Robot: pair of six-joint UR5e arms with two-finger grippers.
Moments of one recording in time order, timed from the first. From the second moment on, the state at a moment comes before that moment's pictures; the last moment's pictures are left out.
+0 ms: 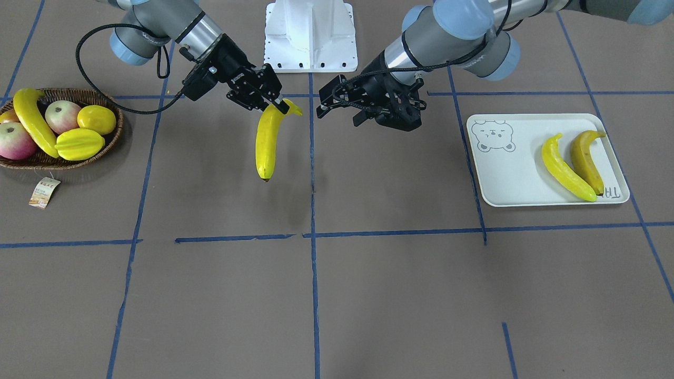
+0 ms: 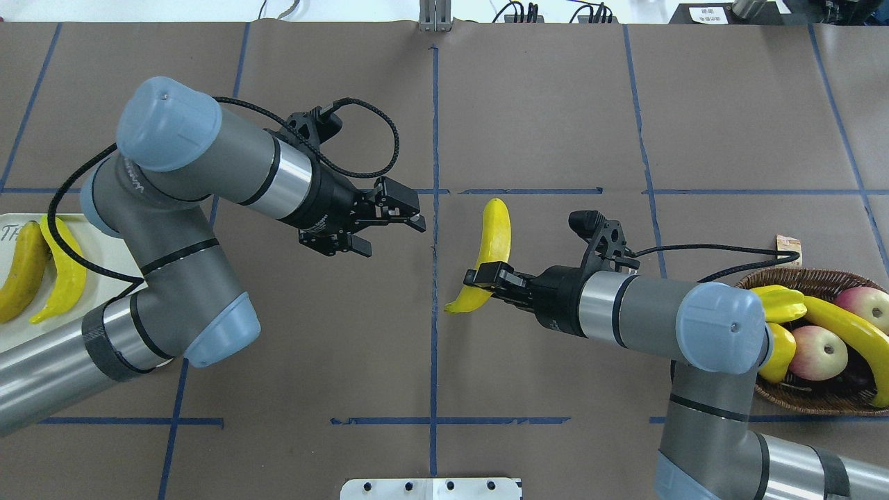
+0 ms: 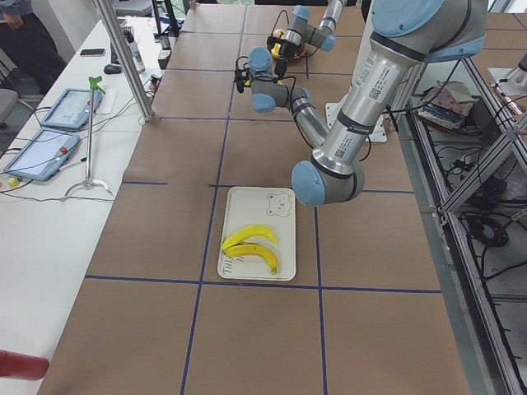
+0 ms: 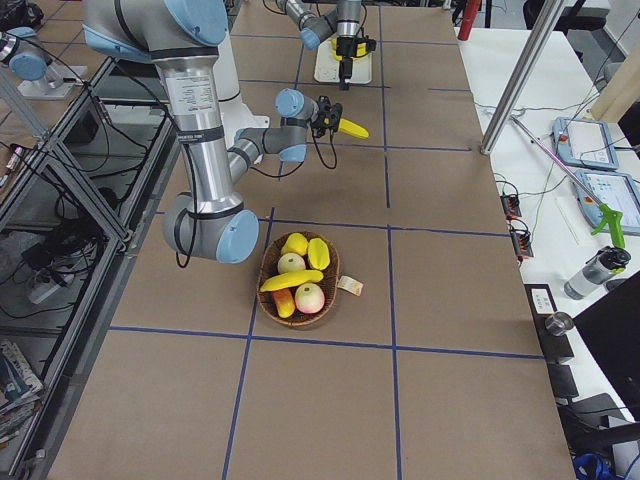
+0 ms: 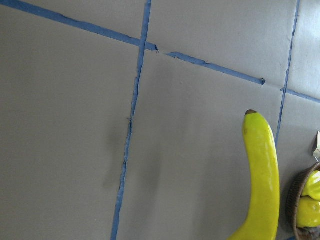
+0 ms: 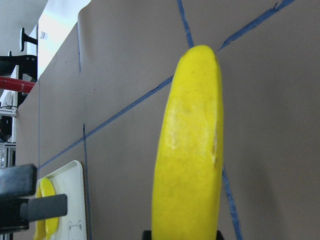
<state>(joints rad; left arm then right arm) -0.64 -2.17 -1.73 -2.19 -2.16 -1.63 0.36 -1.29 1.88 -0.62 1.57 1.73</state>
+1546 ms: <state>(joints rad) -0.51 -2.32 -1.60 -2.19 -1.90 -1.78 0.30 -1.26 1.90 -0.62 1.48 1.73</state>
